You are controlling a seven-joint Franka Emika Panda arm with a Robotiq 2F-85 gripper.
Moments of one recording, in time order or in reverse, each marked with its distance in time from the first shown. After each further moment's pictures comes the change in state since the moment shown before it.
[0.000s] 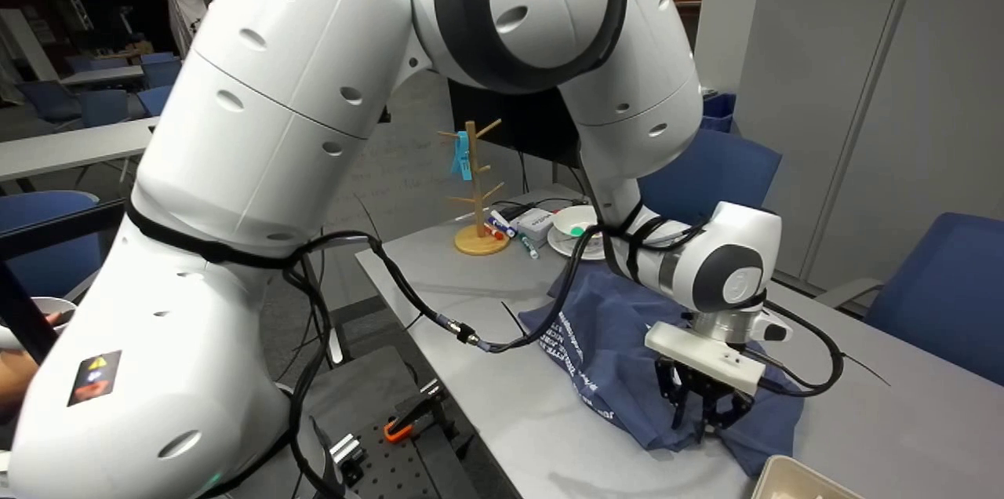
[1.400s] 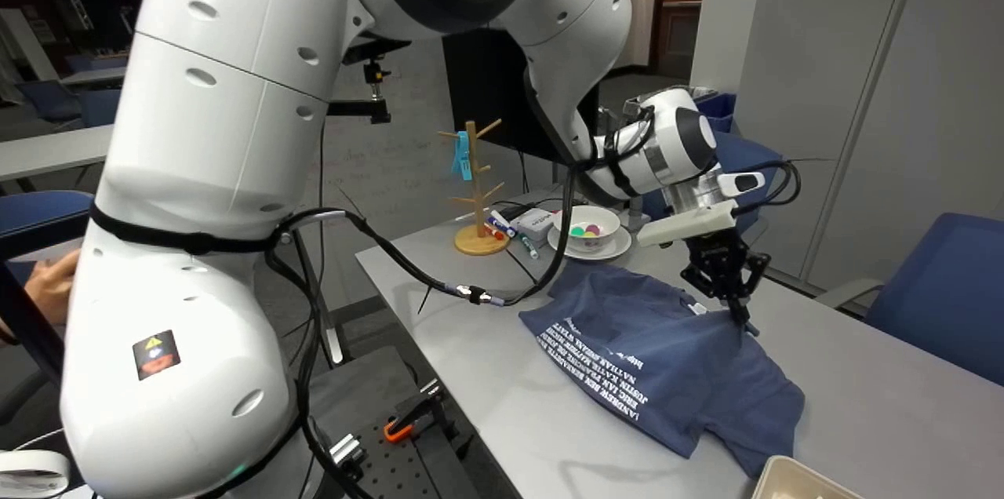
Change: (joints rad) arm 0.261 -0.125 -0.075 0.151 -0.509 -0.161 0.518
